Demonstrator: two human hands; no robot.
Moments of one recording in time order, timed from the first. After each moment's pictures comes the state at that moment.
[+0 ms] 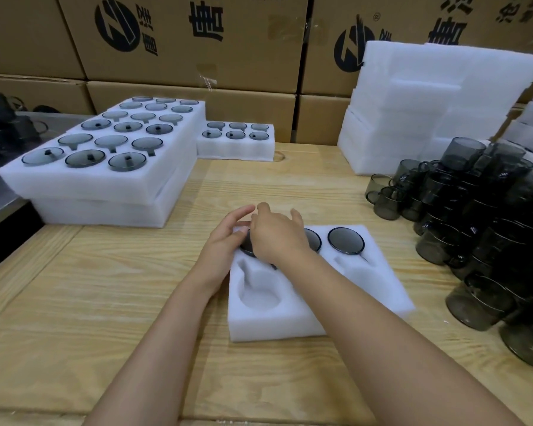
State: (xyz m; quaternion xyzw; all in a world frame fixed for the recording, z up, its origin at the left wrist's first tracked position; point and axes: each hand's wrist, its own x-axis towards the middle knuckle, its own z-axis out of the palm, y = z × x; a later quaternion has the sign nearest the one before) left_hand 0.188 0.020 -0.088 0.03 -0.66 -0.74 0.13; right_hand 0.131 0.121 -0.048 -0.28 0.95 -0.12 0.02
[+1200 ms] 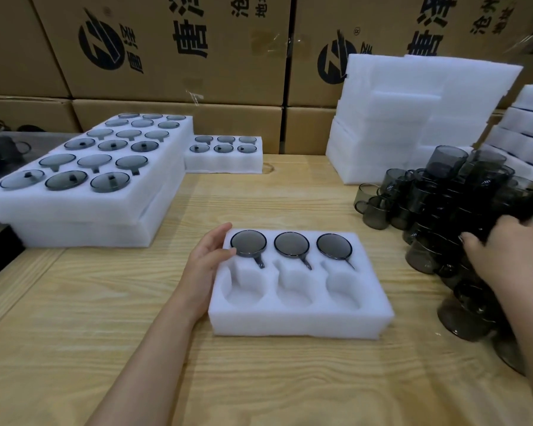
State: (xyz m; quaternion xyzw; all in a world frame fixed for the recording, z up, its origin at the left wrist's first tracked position) left_hand 0.186 0.021 -0.085 0.10 -0.55 -0.82 0.13; right_hand 0.089 0.384 -0.021 0.16 0.96 -0.03 -0.24
